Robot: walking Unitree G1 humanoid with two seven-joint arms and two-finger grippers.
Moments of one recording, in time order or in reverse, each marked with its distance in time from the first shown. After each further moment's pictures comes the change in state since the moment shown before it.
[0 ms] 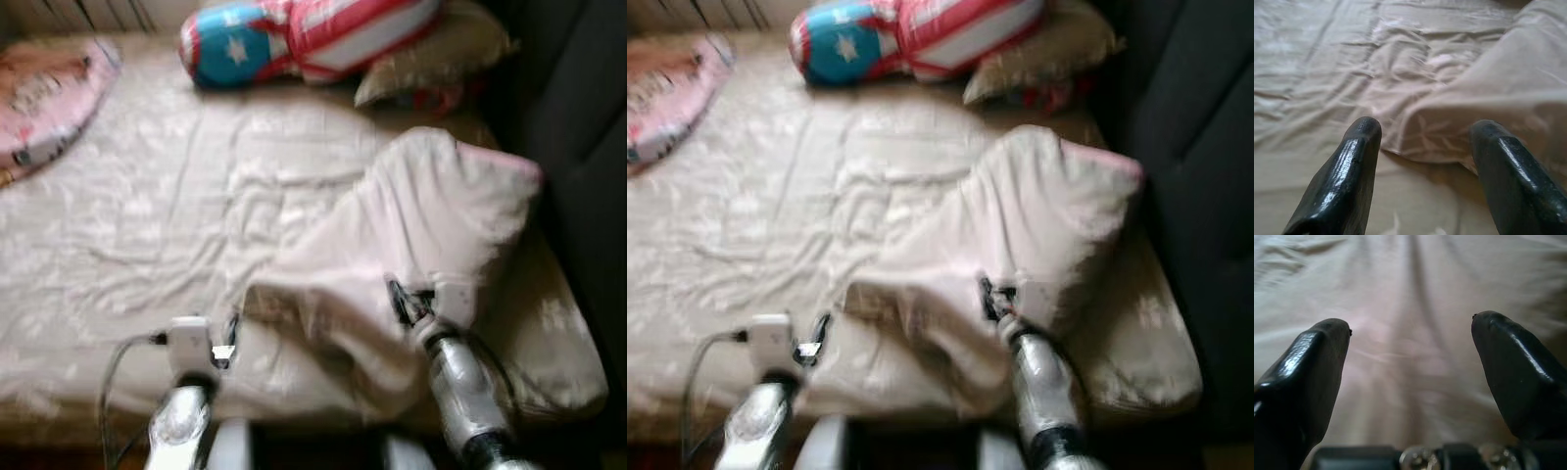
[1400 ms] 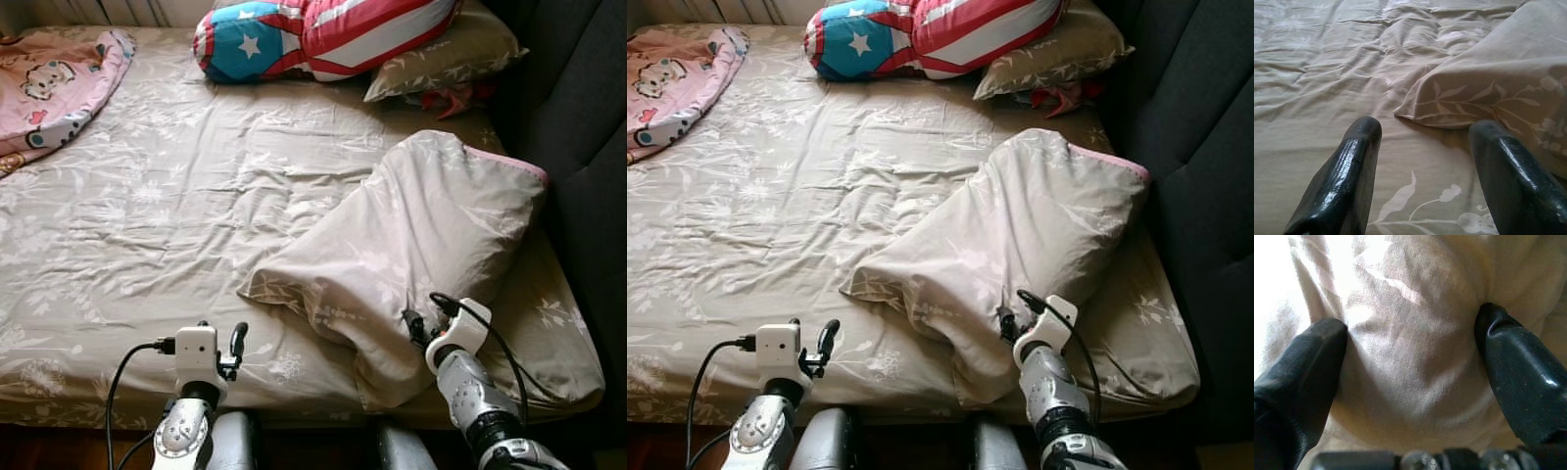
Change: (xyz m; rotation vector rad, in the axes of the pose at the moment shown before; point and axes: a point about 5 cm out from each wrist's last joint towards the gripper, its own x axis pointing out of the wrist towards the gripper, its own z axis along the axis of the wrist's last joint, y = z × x) left arm -0.008 0.008 -0.009 0.020 0.041 0.010; right arm 0.005 -0.007 -0.029 0.385 0.420 -0.158
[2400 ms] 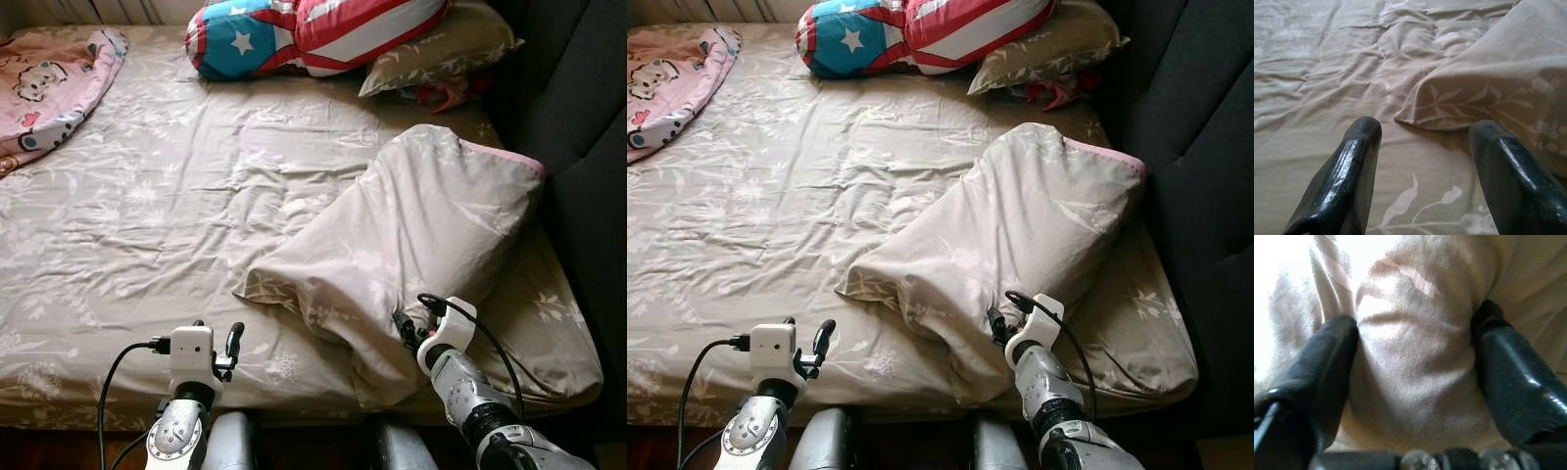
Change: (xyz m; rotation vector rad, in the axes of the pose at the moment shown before) left arm -0.004 0.005 0.010 0.030 -0.018 -0.006; right arm 0.004 0.010 -0.009 -0.050 0.028 0.057
